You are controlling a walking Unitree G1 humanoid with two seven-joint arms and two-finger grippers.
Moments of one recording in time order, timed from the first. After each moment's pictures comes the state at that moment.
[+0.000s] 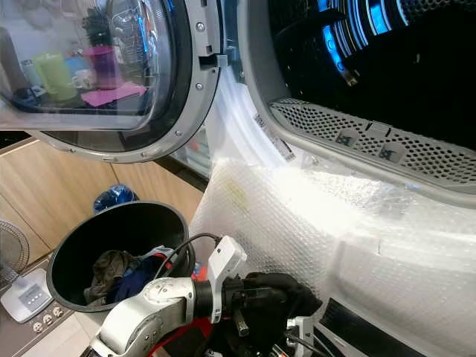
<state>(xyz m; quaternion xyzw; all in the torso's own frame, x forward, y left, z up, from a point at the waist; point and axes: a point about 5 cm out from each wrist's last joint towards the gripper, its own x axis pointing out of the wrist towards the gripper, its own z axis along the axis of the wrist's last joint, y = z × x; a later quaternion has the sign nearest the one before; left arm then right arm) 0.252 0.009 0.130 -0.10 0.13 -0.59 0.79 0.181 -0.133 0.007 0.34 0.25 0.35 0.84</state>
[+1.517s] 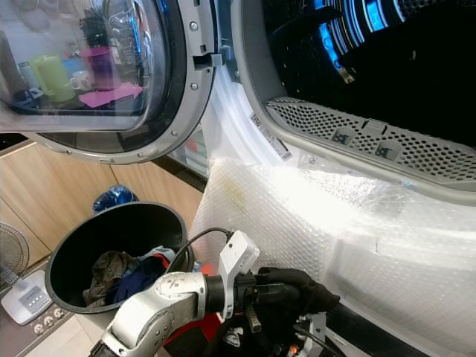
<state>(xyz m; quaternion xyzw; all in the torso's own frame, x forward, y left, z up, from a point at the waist) 0.254 -0.005 0.141 -0.10 0.11 -0.59 0.79 0.202 -0.158 -0.009 0.31 0.22 0.27 0.89</state>
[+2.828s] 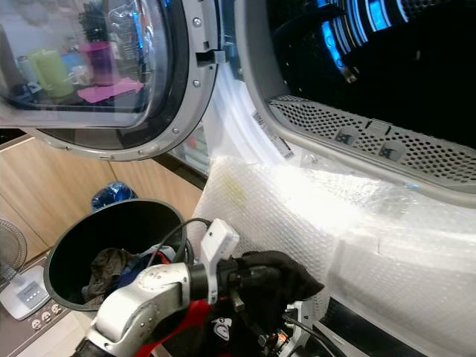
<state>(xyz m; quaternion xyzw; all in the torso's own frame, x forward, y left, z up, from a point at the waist) 0.267 0.029 0.150 -0.09 0.08 -0.54 0.83 0.218 -0.143 -0.002 0.29 0.21 0.31 0.88</state>
